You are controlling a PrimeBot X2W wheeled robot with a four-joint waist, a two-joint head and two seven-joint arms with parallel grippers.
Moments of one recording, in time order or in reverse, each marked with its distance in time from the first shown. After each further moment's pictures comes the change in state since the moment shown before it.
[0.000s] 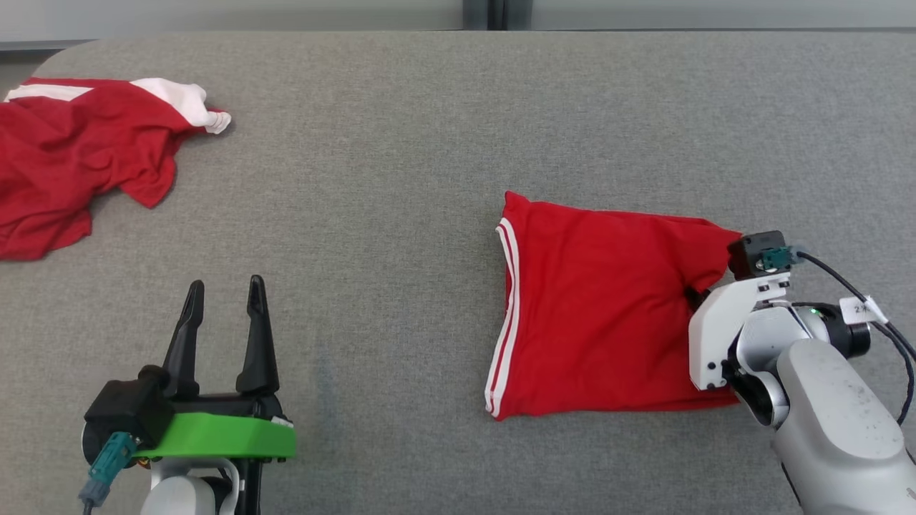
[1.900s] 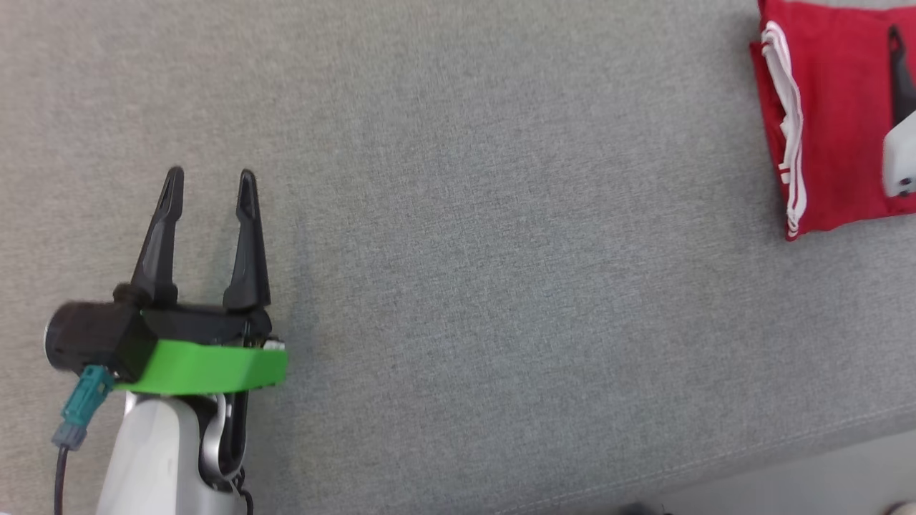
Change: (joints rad) left arm -0.177 0.035 -0.029 -0.090 0.064 -0.015 0.000; right arm -0.404 -0.318 -0.051 0.156 -0.281 0.003 -0.508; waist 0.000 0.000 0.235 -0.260
